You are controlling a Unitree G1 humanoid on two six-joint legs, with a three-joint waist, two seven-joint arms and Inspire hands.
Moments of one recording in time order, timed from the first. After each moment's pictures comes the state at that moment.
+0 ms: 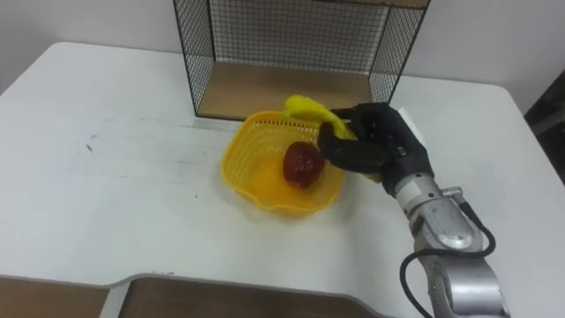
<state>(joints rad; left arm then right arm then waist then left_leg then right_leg) 0.26 0.22 0.10 1.08 0.12 0.10 -0.03 -0.07 -0.35 -0.02 0.04 0.19 0.06 0.20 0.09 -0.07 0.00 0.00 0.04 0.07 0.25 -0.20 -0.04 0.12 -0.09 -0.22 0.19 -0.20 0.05</state>
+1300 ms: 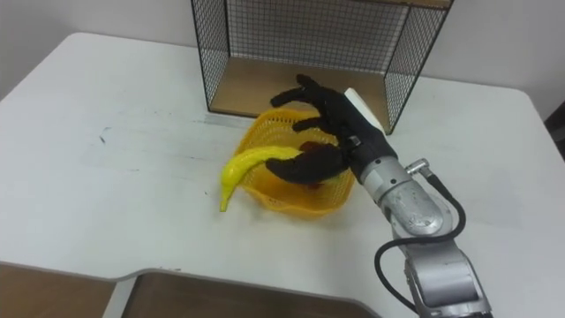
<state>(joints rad) 0.25 0.22 0.06 1.12 0.12 0.09 -0.03 -0.09 -0.34 0.10 -0.02 0.02 0.06 0.27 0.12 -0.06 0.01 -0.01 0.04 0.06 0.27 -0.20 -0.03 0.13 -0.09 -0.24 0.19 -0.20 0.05</state>
